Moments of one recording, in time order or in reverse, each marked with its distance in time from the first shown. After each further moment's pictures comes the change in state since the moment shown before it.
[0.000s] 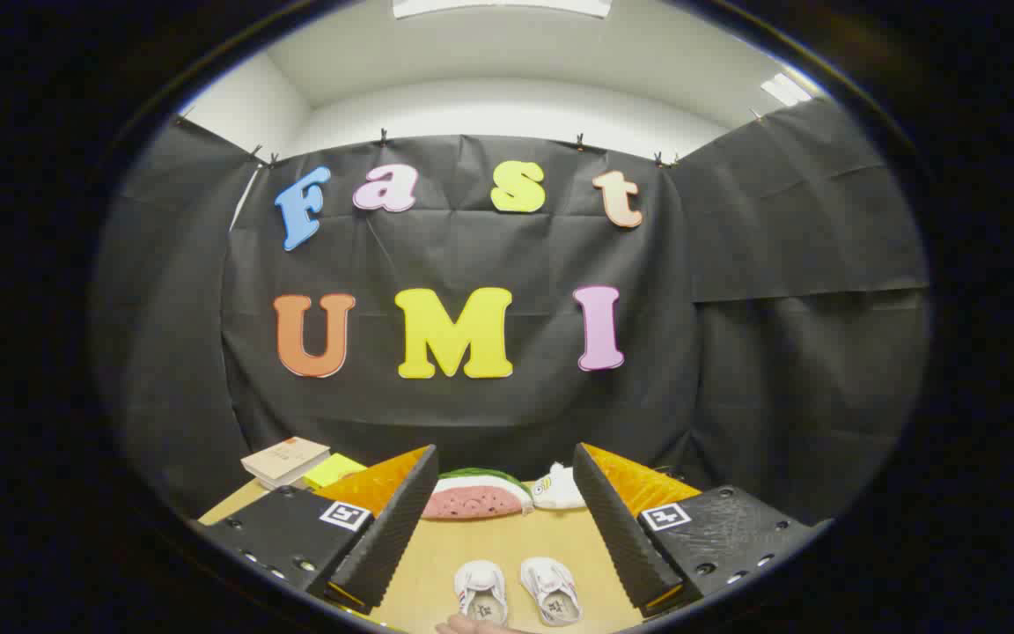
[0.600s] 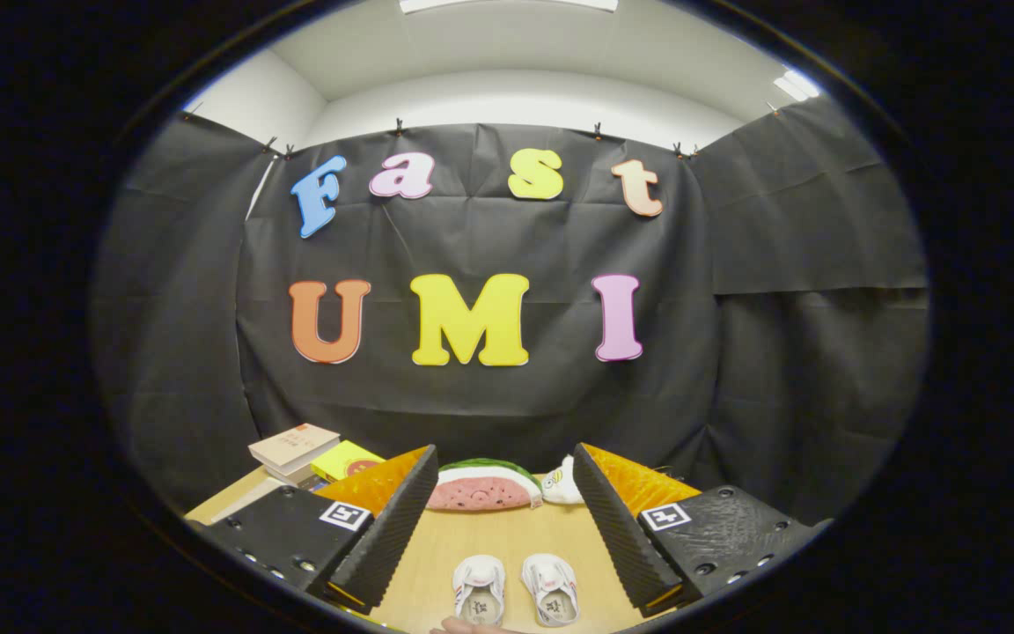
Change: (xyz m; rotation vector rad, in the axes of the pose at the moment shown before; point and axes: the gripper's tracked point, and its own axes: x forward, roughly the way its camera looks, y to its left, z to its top) arm 0.012 0.000 -0.022 -0.027 0.041 0.076
